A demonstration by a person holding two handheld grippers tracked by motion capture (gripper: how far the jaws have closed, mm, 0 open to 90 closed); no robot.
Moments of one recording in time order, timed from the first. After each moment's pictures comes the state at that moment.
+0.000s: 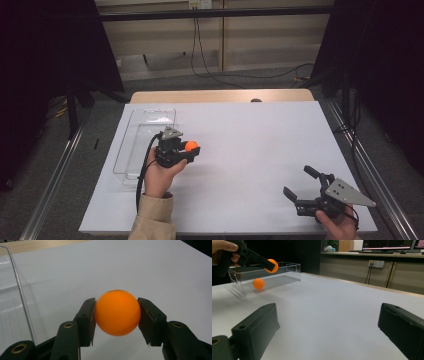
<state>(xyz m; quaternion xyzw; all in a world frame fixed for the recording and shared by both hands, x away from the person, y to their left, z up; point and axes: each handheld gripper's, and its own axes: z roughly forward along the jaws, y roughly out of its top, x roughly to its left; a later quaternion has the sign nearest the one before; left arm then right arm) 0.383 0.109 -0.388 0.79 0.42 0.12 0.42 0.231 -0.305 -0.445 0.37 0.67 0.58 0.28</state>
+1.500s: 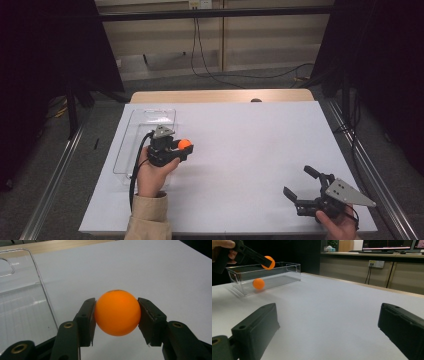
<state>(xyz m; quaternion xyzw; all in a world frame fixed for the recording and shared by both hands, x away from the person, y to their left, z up) 0.383 0.127 -0.381 0.79 0.43 0.13 0.42 0.231 -0.305 -0.445 0.37 0.67 0.58 0.28</state>
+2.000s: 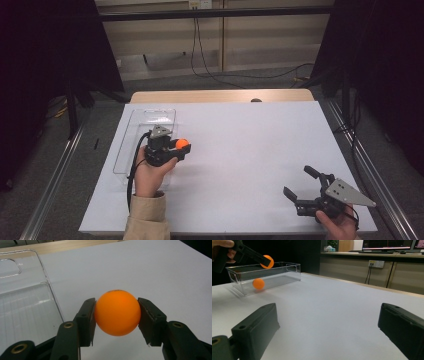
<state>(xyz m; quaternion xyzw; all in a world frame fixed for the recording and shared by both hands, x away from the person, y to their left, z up) 0.383 0.133 -0.379 0.79 0.44 0.13 0.42 0.231 -0.305 -0.445 0.37 0.67 0.58 0.28</state>
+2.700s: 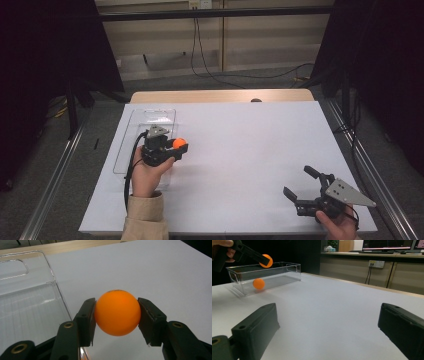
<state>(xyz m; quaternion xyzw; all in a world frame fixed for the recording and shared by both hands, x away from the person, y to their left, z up) 0.383 0.140 -0.377 0.78 0.44 0.14 0.42 0.231 -0.305 -0.445 0.37 0.67 0.58 0.28</state>
